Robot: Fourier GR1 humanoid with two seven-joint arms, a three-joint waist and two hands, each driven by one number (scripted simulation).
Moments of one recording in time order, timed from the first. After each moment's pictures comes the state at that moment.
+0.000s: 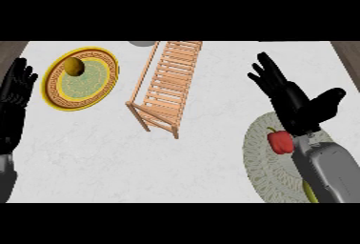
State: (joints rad) left arm -0.17 0.51 0.02 -1.58 0.17 0.18 -0.01; right arm -0.38 -0.36 0.24 -1.51 -0.33 -0.12 0.12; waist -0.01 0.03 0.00
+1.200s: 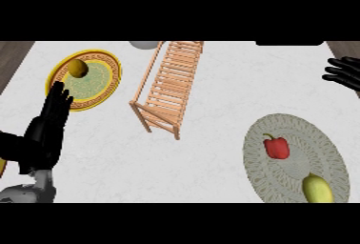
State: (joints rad) left arm -0.08 0.31 -0.06 -1.65 0.15 0.28 0.12; right arm -0.40 -0.77 -0.05 -1.23 -0.58 0.83 -0.08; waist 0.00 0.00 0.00
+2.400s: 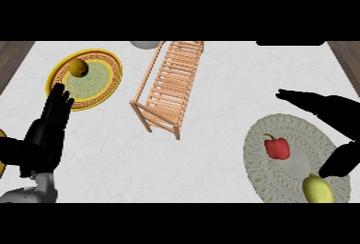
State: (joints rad) left arm -0.06 0.28 -0.05 -1.68 0.11 0.27 0.13; right arm -0.32 -0.79 0.23 -1.68 0.32 0.58 0.12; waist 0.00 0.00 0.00
